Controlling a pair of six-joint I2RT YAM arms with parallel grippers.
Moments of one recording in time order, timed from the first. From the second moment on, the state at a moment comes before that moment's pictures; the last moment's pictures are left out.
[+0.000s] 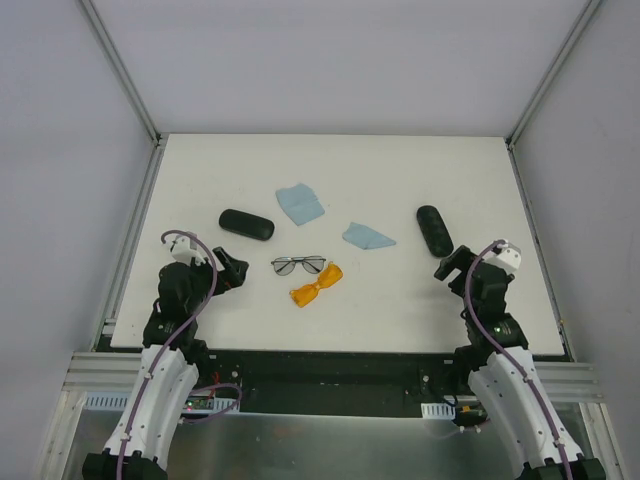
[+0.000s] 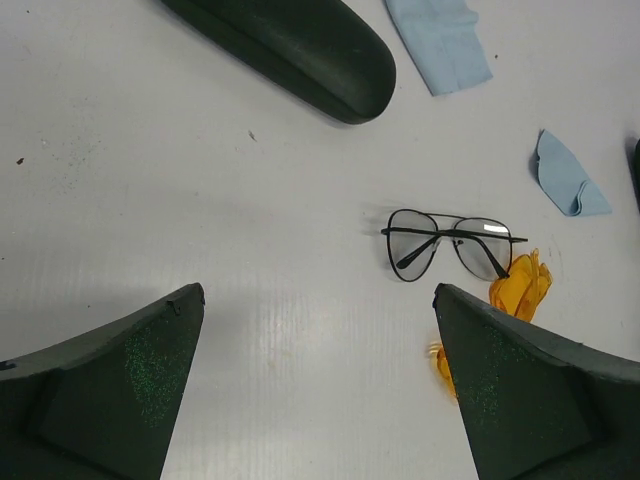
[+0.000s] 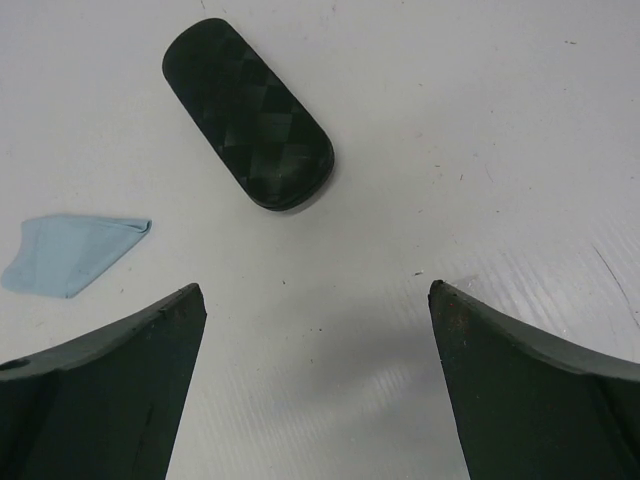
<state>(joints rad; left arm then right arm) -0.04 0.40 0.20 -0.22 0.20 -0.53 0.18 0.45 0.27 -0.30 0.34 0.54</state>
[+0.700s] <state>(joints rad) -0.04 0.64 0.35 -0.41 -0.04 -0.77 0.18 0.40 0.27 -0.37 0.39 0.62</state>
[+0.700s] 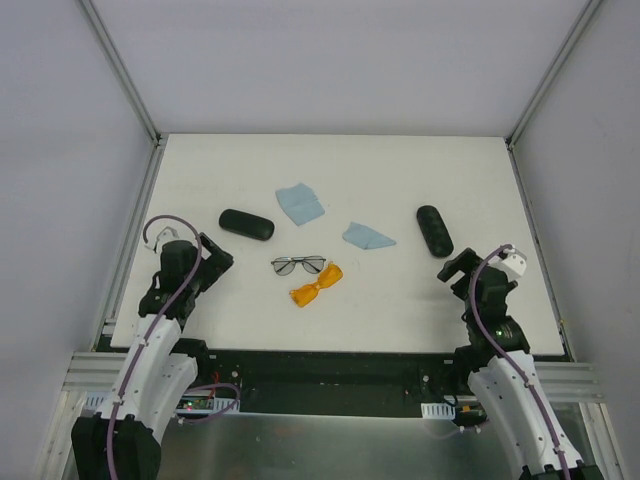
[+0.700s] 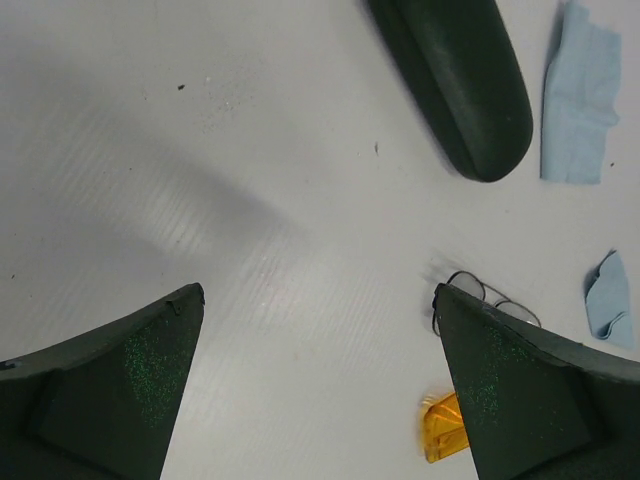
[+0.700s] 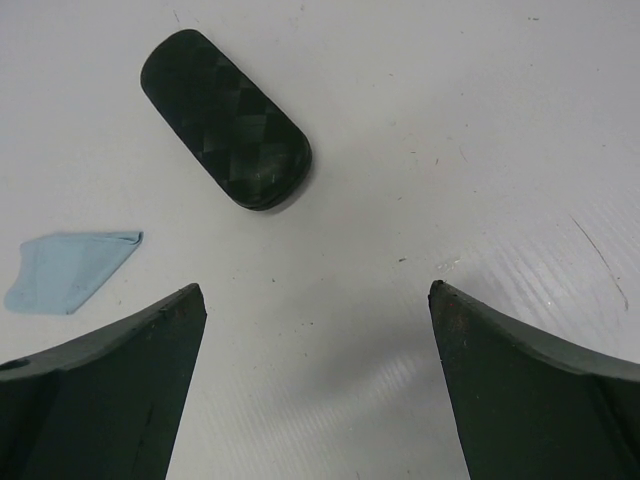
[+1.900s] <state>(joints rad) -0.13 1.68 1.16 -0.53 -0.24 -1.18 0.18 0.42 0.29 -0.42 0.43 0.62</state>
